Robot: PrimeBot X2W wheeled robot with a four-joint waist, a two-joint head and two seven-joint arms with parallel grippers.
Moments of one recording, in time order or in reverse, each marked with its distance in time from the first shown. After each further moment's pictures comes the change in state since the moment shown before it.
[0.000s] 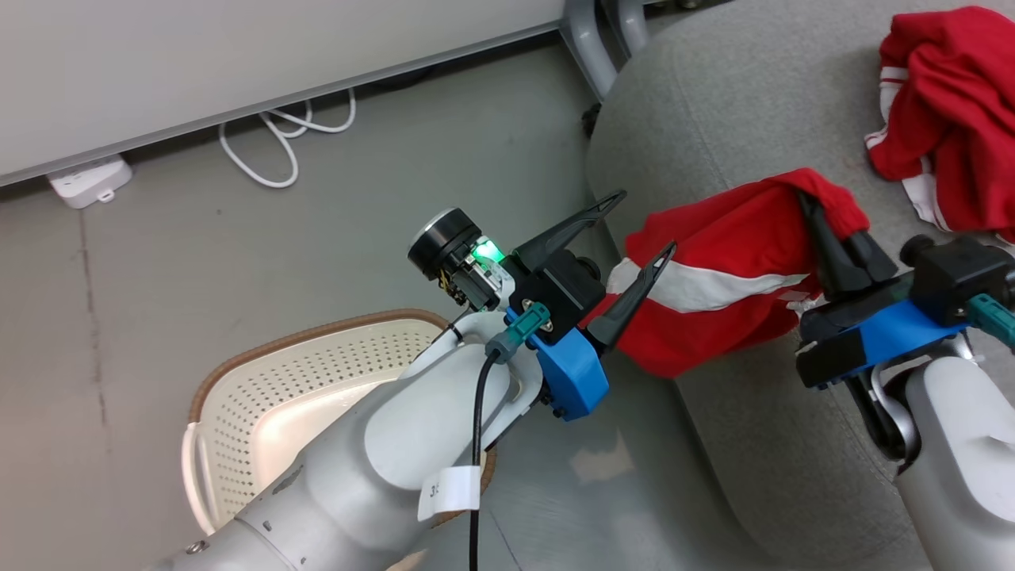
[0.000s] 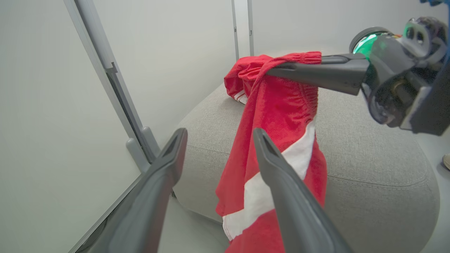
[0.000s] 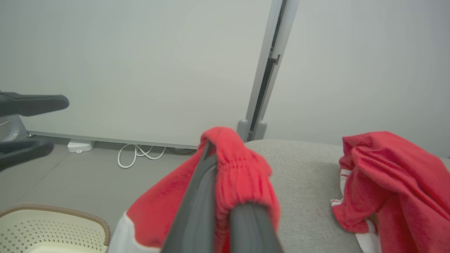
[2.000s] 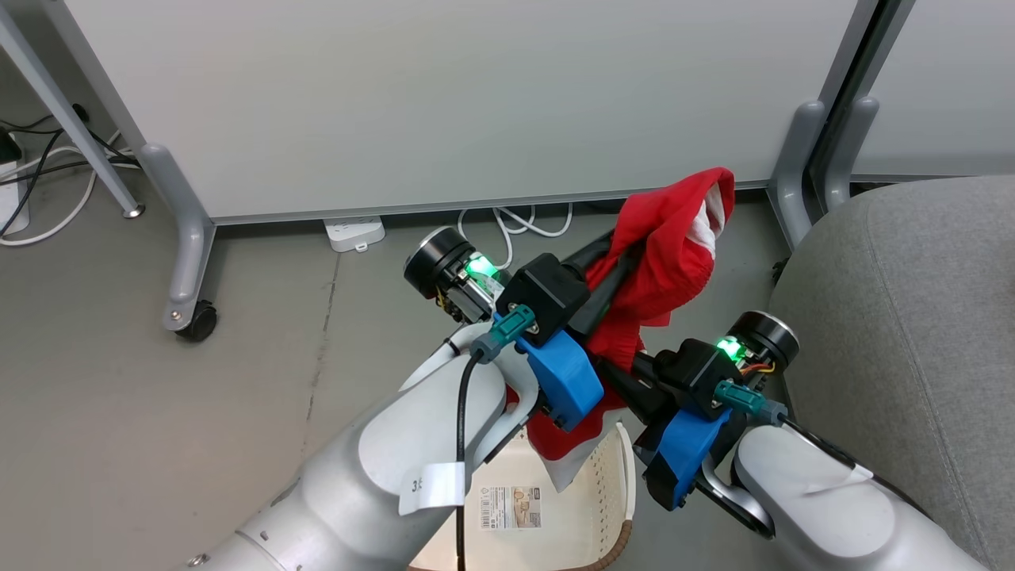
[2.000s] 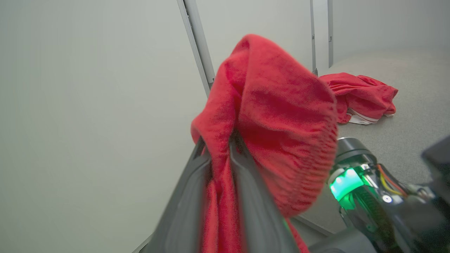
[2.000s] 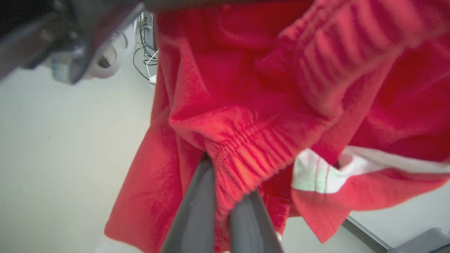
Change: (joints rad) left arm 0.032 0.000 0.008 -0.006 -0.073 -0.001 0.000; right arm -0.110 0.006 0.608 0.155 0.089 0.000 0.000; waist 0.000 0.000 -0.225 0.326
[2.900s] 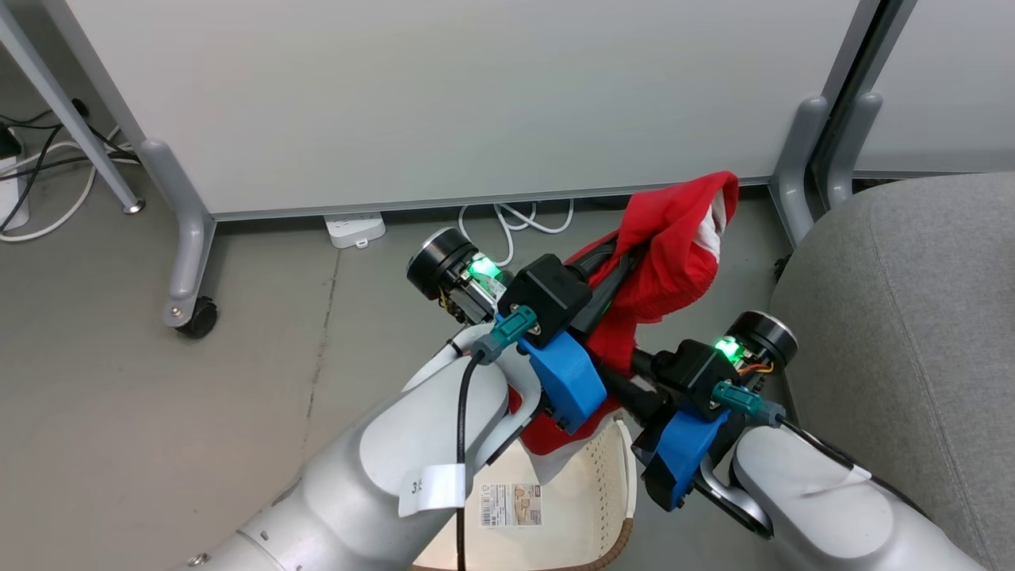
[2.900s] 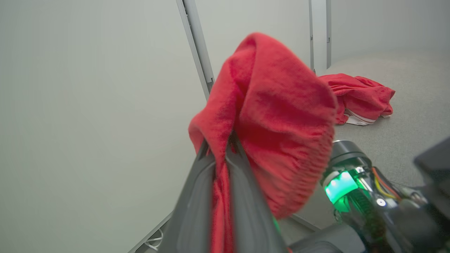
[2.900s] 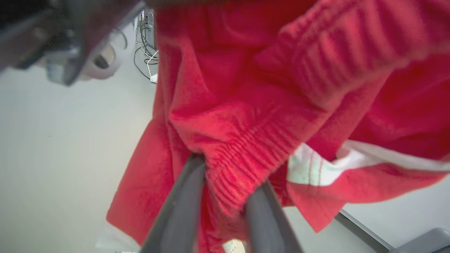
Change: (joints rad) left arm -0.002 0.003 -0.012 -0.012 -0.017 0.004 0.000; right arm 0.001 0.003 -0.002 0.000 -0.007 0.000 0.000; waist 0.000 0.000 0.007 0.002
